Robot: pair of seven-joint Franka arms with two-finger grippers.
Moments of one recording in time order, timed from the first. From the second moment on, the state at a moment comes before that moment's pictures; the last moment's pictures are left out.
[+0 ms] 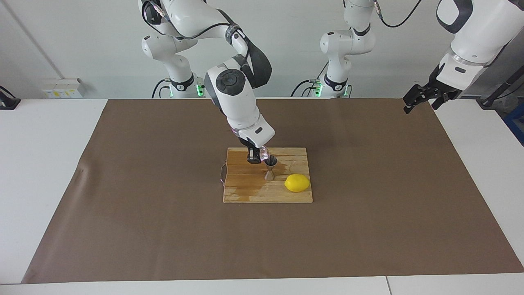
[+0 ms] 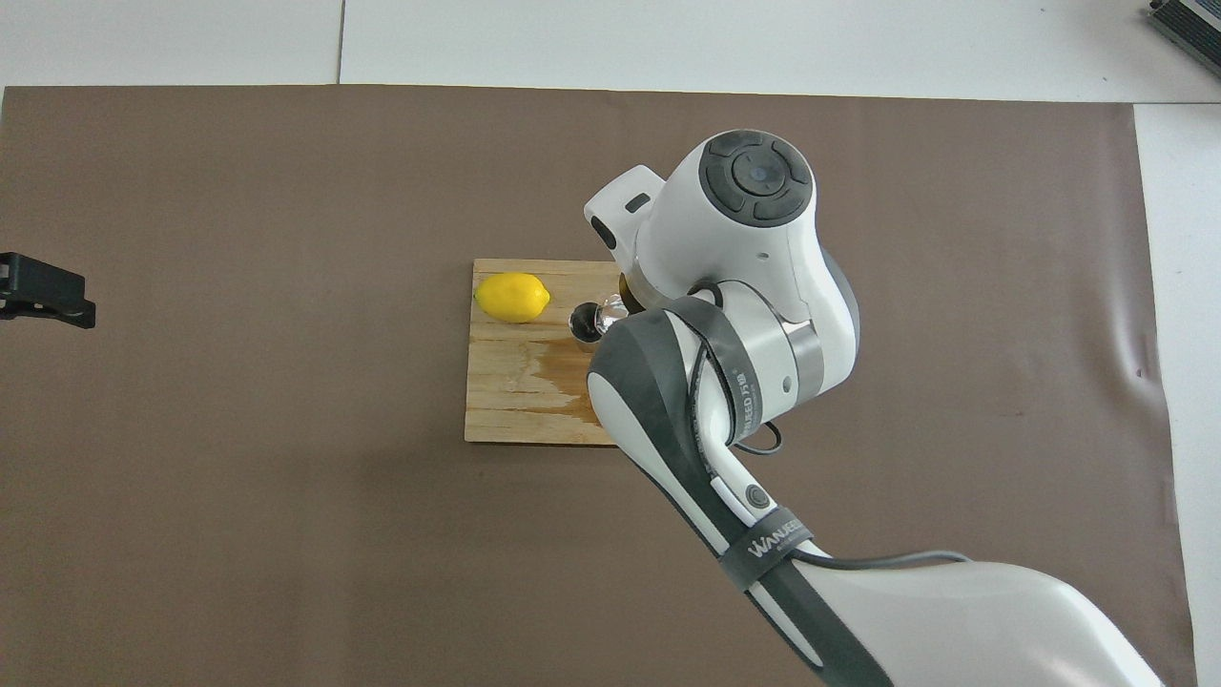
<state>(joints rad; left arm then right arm) -0.01 0.02 0.03 -1.53 0.02 1.49 -0.04 0.57 0.44 -0.09 -1.45 0.22 1.89 -1.06</state>
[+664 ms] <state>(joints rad) -0.01 0.02 0.03 -1.53 0.02 1.49 -0.04 0.60 0.48 -0.09 -1.37 0.16 1.82 -1.00</state>
